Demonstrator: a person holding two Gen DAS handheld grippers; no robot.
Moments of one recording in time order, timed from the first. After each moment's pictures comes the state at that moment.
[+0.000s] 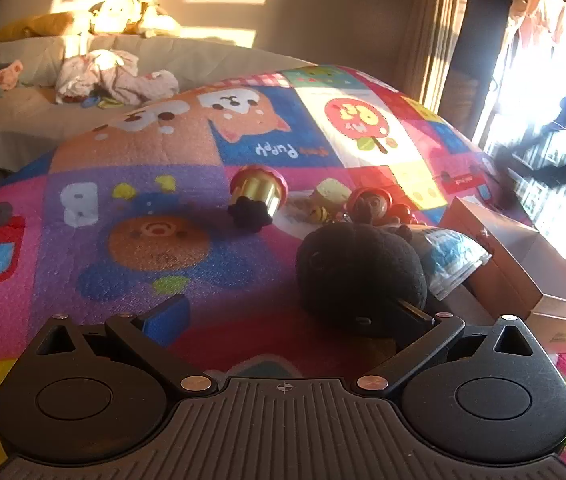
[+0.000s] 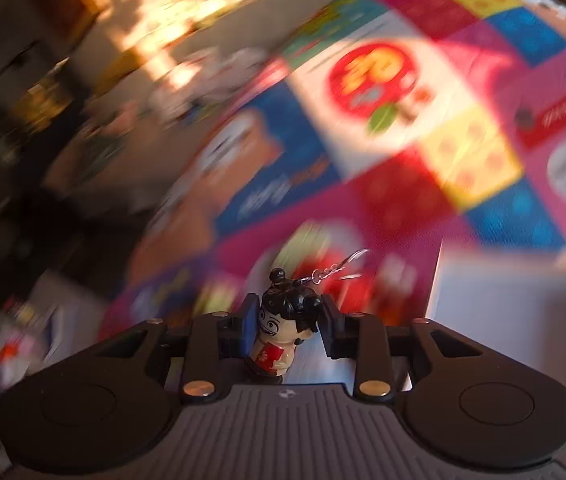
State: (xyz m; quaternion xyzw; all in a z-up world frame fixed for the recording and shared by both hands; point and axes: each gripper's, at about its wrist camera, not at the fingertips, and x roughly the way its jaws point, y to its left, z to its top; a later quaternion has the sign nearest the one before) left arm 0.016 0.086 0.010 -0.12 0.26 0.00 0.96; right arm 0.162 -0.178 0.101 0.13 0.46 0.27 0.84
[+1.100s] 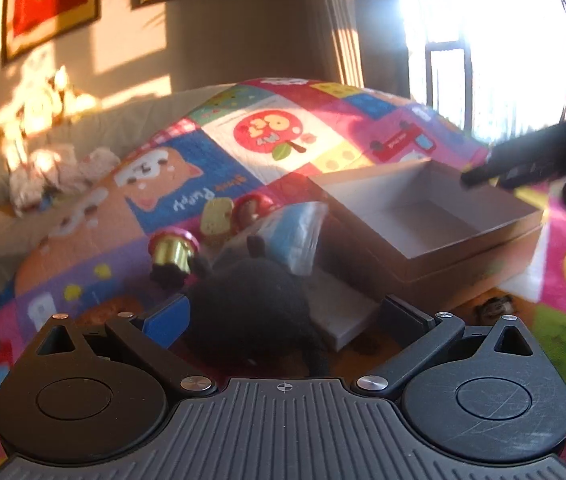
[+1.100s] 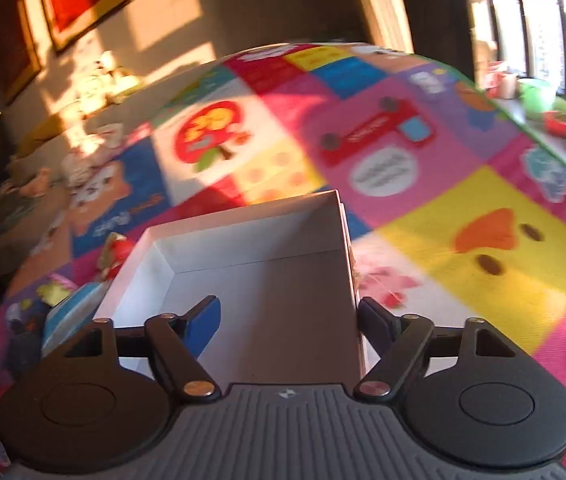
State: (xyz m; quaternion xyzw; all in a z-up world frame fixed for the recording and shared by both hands) left arm 0.013 -0.002 0.039 0.08 0.23 -0.05 0.97; right arm 0.115 -0.280 0.027 0.10 0.32 0.10 0.94
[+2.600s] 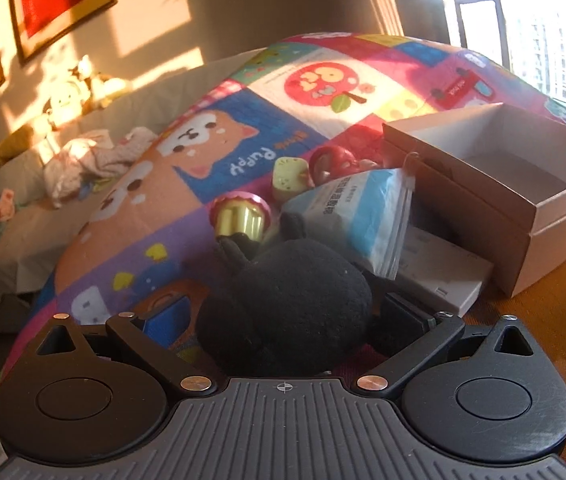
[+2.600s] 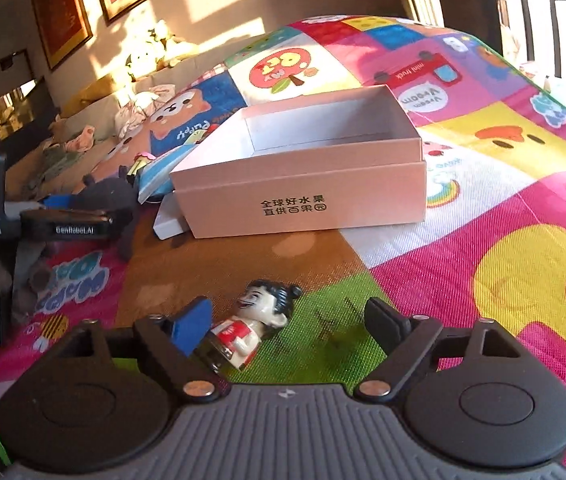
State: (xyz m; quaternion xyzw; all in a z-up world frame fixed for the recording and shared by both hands) left arm 0.051 0.035 0.016 0.12 0.29 0.01 0.95; right arm -0.039 -0.243 -0.021 0.08 0.33 0.14 0.93
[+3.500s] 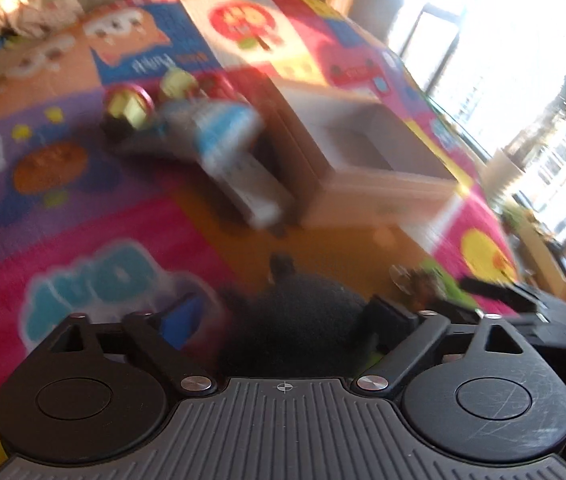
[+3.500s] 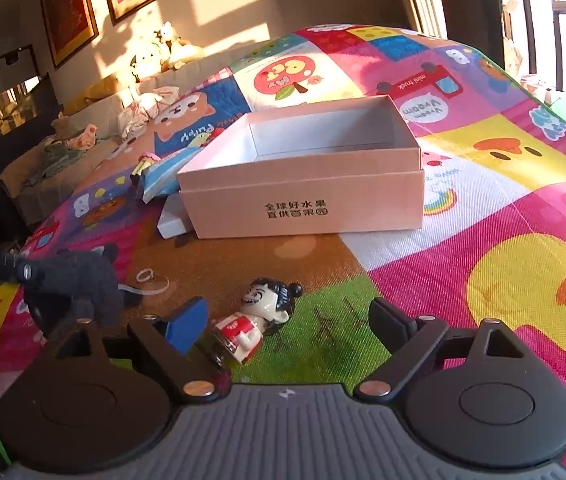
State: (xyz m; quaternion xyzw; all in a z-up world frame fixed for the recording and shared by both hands) left arm -0.010 0.035 0.053 -0.09 0.40 -0.14 0.90; right arm -0.046 -0.239 -0.018 0.06 0.32 0.14 0.93
